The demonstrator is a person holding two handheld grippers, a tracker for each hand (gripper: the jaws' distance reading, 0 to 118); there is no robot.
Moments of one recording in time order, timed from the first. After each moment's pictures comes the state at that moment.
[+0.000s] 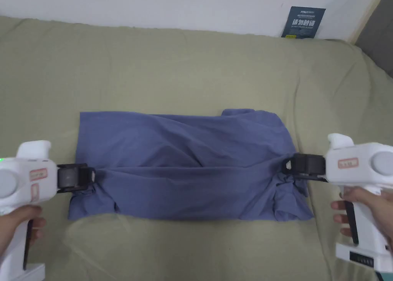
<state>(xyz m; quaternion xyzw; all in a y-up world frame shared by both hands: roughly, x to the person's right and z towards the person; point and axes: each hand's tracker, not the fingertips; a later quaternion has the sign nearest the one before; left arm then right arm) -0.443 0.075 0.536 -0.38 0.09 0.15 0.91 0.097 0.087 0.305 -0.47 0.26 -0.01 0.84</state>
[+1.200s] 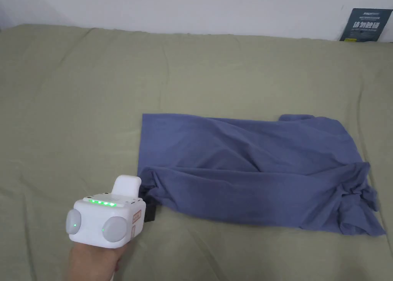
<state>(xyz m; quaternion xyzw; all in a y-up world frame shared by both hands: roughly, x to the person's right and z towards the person) -0.419 -0.016 0.544 -0.44 0.12 0.08 0.89 0.093 0.053 0.575 -0.39 0.23 0.02 0.89</state>
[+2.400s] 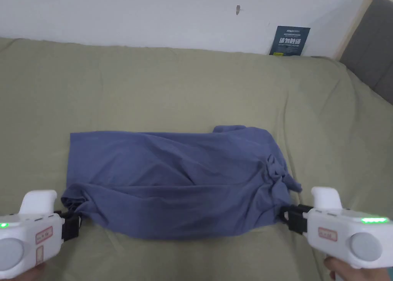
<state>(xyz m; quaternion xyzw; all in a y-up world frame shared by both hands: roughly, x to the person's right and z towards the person) -0.422 0.029 0.542 -0.43 0.10 0.15 0.89 0.090 0.045 0.359 -0.43 0.24 0.00 0.87</state>
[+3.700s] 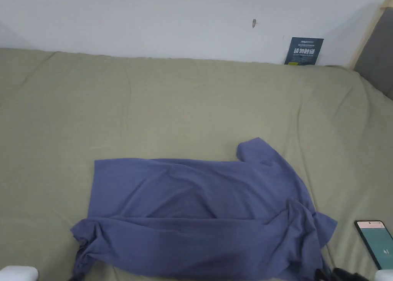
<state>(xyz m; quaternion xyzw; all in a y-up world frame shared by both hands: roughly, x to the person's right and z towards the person) -0.343 0.066 0.743 -0.36 0.14 0.07 0.92 0.128 0.079 0.584 -0.35 0.24 0.00 0.91</state>
